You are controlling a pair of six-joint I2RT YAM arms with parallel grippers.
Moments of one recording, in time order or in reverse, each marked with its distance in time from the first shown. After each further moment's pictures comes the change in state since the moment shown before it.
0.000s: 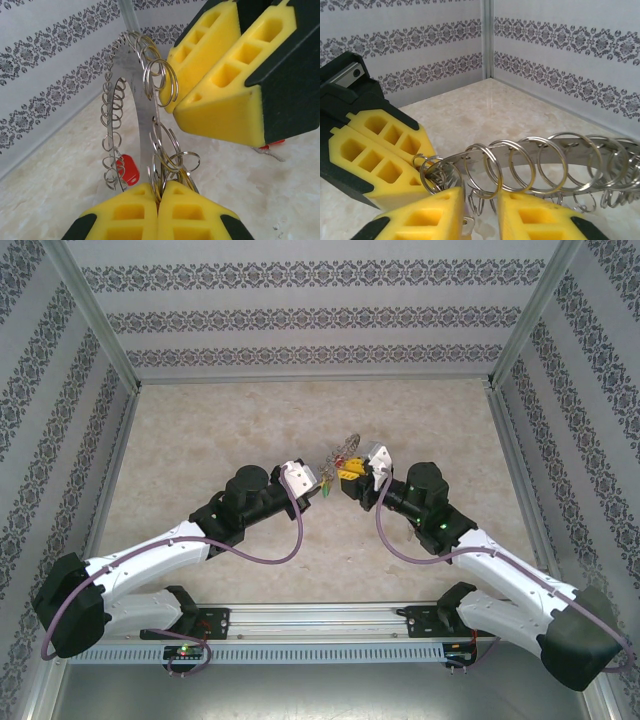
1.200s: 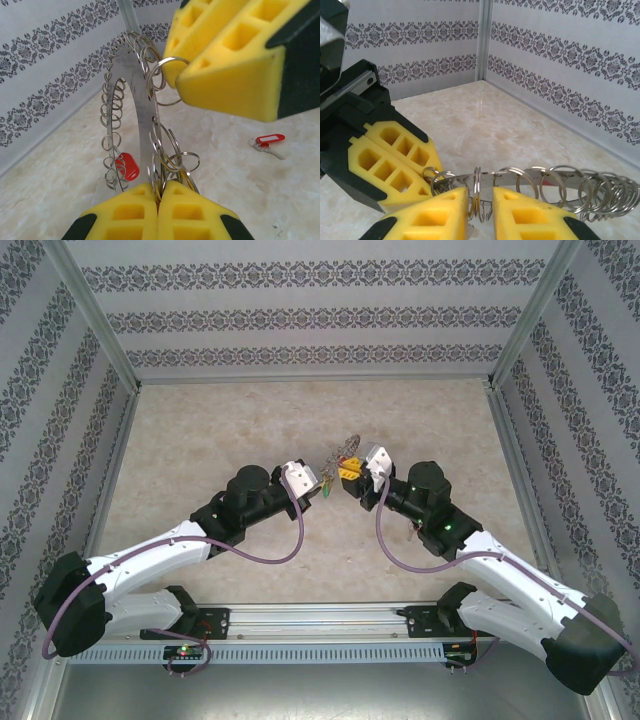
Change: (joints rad) left arm 0.000 0.008 0.000 -0.001 0.000 0.000; right arm 0.034 -0.039 0.053 -0.097 0.070 -0.113
